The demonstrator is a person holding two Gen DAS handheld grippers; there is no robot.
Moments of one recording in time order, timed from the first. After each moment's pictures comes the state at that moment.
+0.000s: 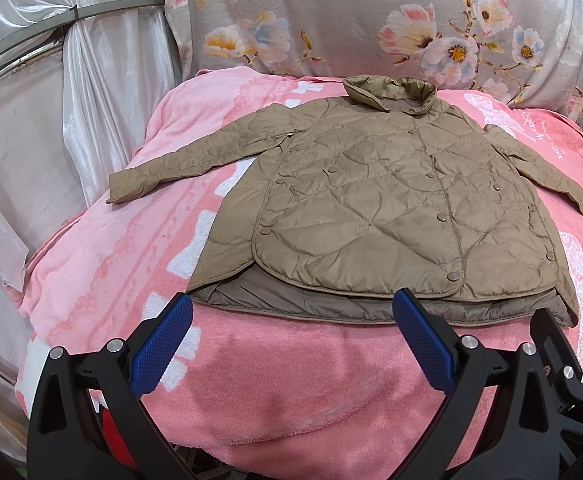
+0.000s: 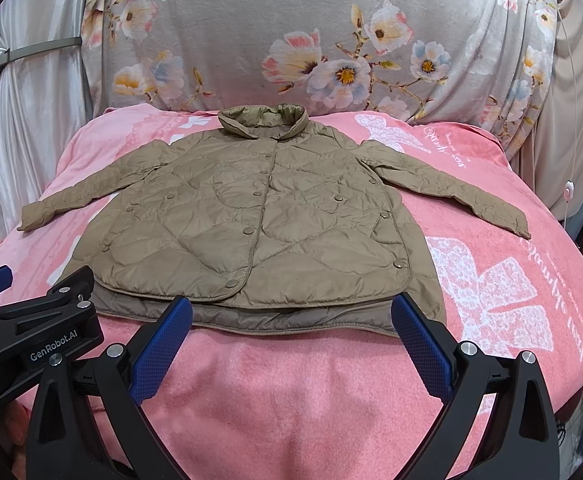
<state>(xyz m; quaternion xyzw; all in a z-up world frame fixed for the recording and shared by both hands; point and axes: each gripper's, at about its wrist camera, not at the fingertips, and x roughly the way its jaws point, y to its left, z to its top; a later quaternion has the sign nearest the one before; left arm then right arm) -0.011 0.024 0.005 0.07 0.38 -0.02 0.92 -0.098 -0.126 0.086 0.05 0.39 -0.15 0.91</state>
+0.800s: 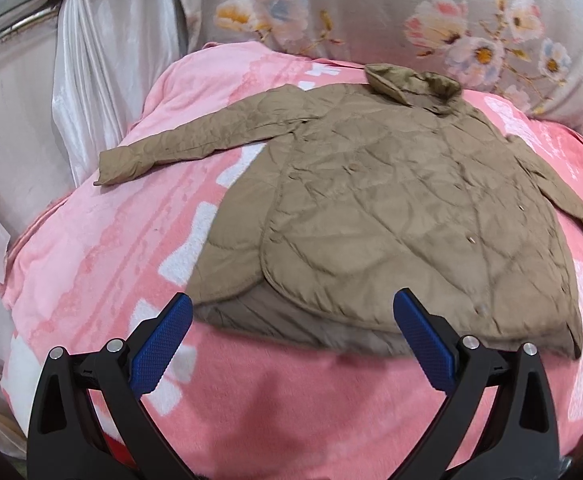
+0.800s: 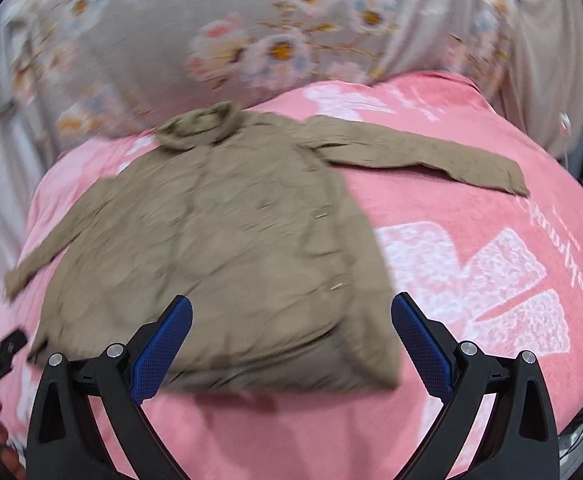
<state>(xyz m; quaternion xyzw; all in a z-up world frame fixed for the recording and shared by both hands) 0.046 0.054 -0.007 0.03 0.41 -0.01 0.91 -0.068 -0.298 0.058 0.19 0.39 -0.21 0.87</state>
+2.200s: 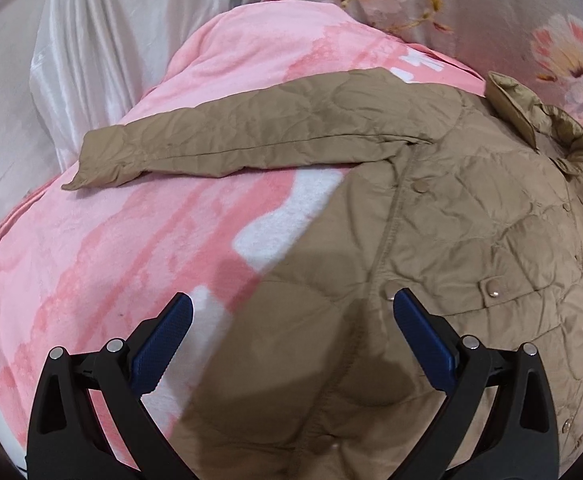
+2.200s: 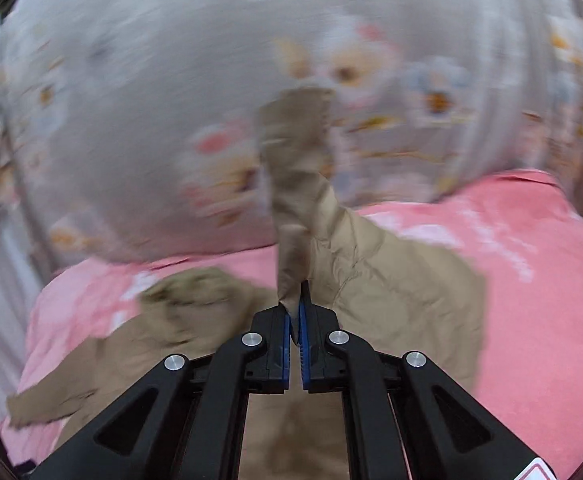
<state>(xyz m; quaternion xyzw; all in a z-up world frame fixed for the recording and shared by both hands) 0.224 0.093 -0.065 -0.04 0.45 0.11 0.89 0.224 -0.346 0.119 0.16 0.29 -0.07 0.94</state>
